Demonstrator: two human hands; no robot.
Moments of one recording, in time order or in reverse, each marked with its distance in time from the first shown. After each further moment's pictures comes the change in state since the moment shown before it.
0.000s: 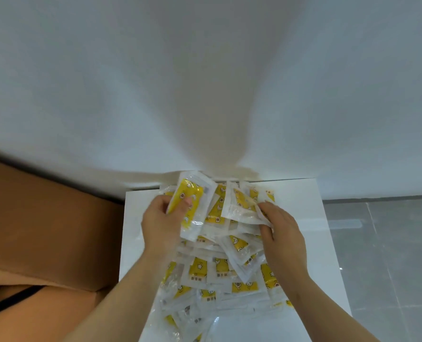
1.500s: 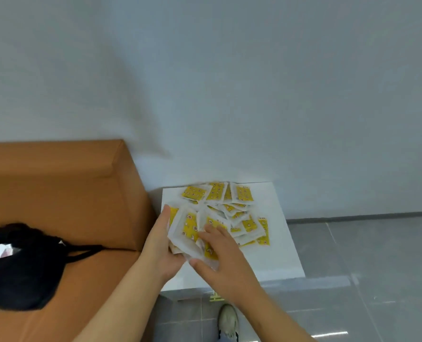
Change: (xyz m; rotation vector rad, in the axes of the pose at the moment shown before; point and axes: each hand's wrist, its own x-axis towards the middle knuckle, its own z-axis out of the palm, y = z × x) left_hand -0.248 0.030 -0.183 -0.888 -0.549 -0.446; right_hand -0.274 -0.133 -0.068 0.094 -0.270 -0.387
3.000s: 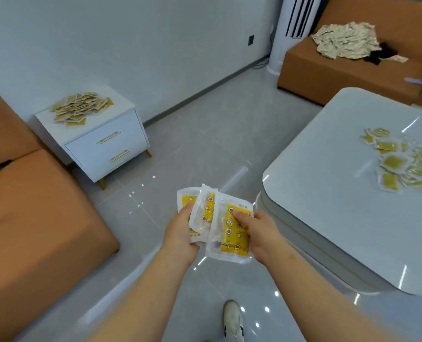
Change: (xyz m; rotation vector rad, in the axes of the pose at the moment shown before) left_hand -0.652 -0.545 -0.332 0.623 -0.291 -0.258; right_hand -0.921 -0.142 0.288 1.275 1.002 0.862
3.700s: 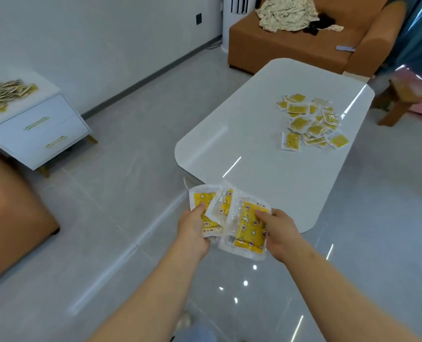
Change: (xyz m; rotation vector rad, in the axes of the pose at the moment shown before) left_hand -0.083 -0.326 0.246 0.113 0.098 -0.096; right_hand -0.063 0.013 -0.427 0.069 0.160 -0.029
